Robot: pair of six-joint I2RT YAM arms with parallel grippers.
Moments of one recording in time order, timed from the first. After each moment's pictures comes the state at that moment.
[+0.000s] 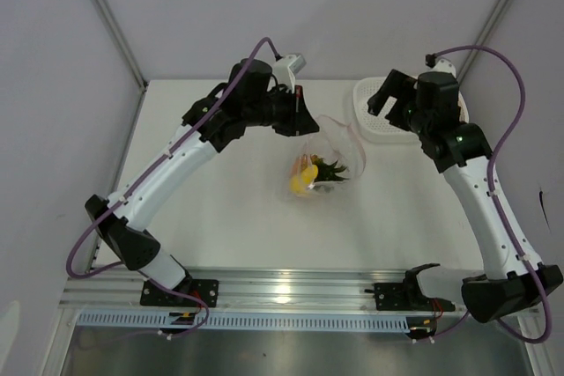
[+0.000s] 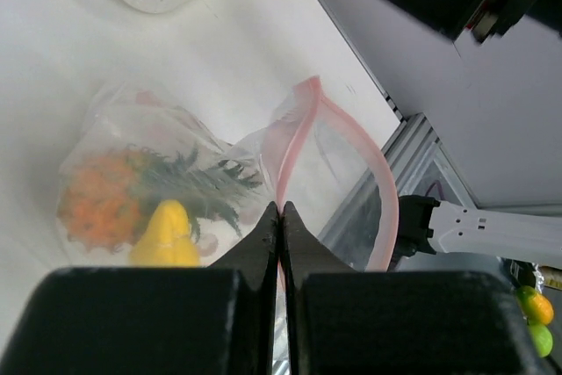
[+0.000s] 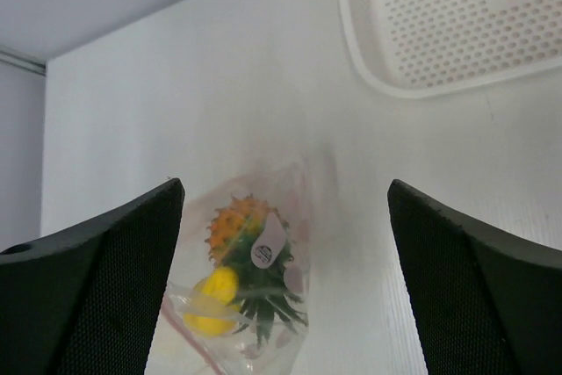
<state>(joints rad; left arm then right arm) -0.71 1.57 1.79 -0.68 0.35 -0.45 0.32 1.23 1.48 -0.68 0.16 0.54</state>
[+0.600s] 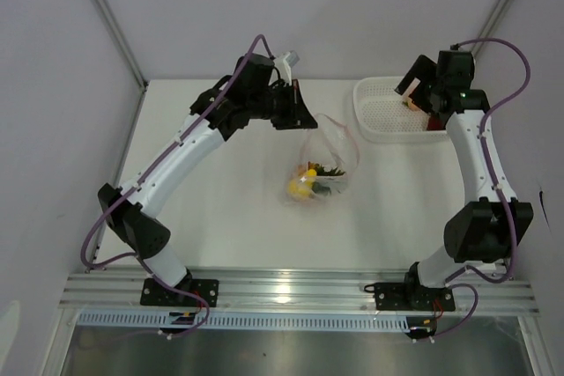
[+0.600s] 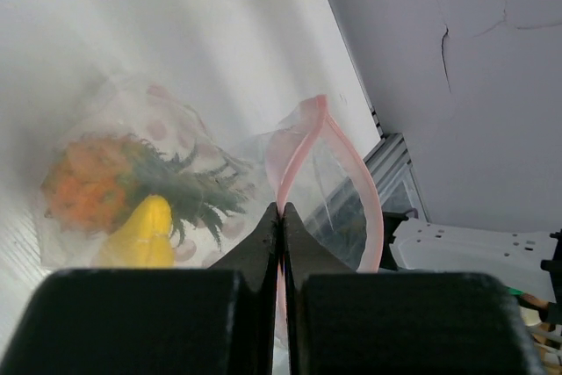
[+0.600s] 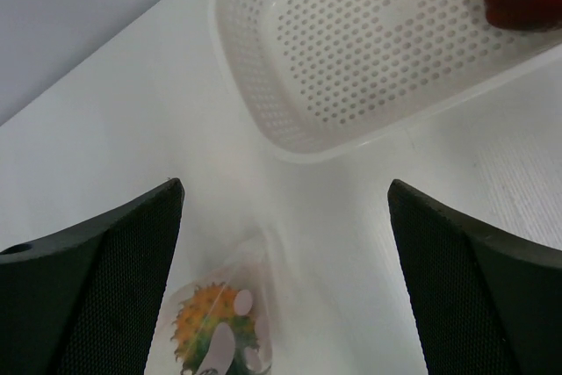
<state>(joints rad) -0.65 1.65 1.82 -0.71 0.38 -0.61 0.01 1.54 1.61 -0.65 0.05 0.54</state>
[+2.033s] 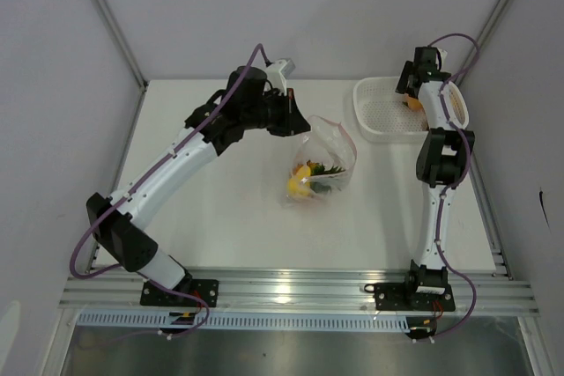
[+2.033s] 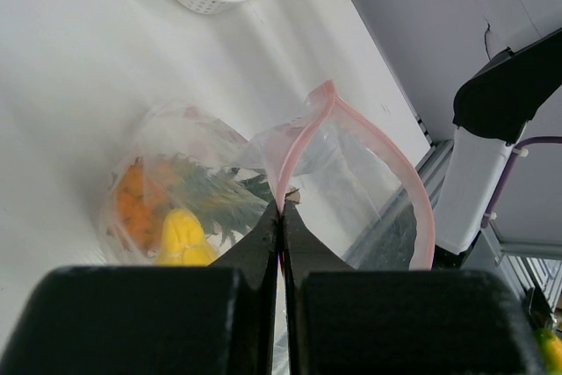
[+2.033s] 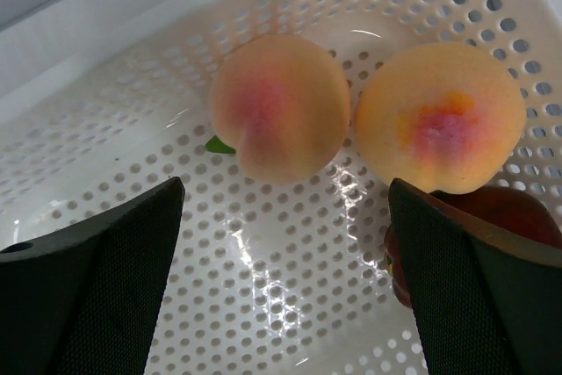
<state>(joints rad) -0.65 1.55 1.62 -0.55 0.31 -0.48 -0.07 2.48 2.35 -0.61 0.32 0.24</state>
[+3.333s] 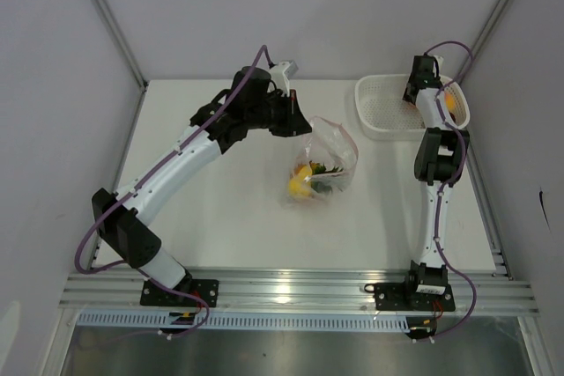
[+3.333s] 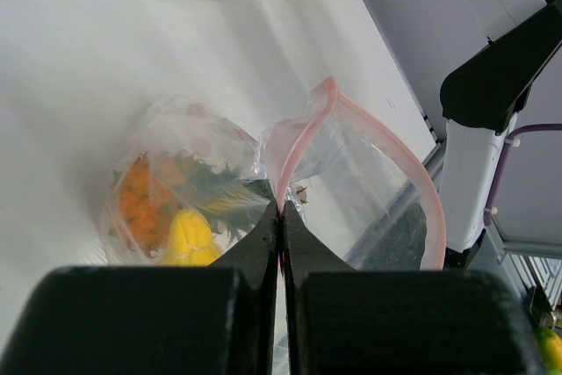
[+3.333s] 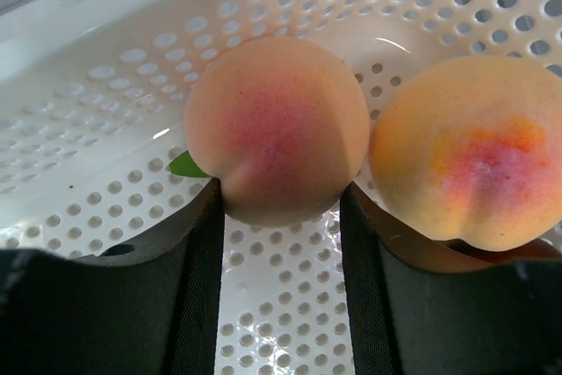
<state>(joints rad) -0.65 1.58 1.63 -0.55 0.32 -0.48 -0.08 2.59 2.36 -0.48 0.34 0.16</state>
